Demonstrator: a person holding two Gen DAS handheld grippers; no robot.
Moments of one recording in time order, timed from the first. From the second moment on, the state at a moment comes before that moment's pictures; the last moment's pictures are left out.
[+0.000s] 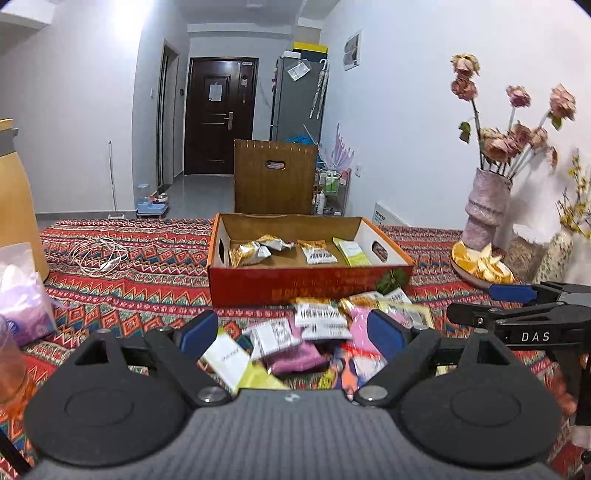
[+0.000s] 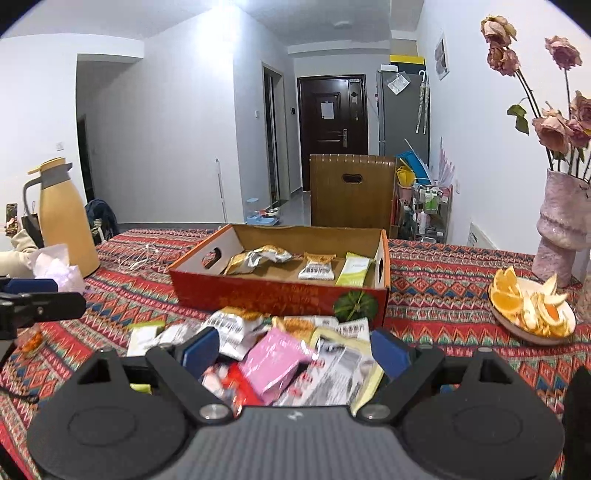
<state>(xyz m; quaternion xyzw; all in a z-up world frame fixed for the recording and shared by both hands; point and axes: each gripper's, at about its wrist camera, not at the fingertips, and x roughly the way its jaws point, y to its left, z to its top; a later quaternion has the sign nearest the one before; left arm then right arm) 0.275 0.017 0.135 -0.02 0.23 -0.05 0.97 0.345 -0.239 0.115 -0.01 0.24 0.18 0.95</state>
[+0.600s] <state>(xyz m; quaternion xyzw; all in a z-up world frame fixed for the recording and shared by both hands) 0.155 0.000 0.094 -0.01 0.20 -0.05 0.98 0.206 -0.246 0.075 -0.01 0.20 0.19 0.96</state>
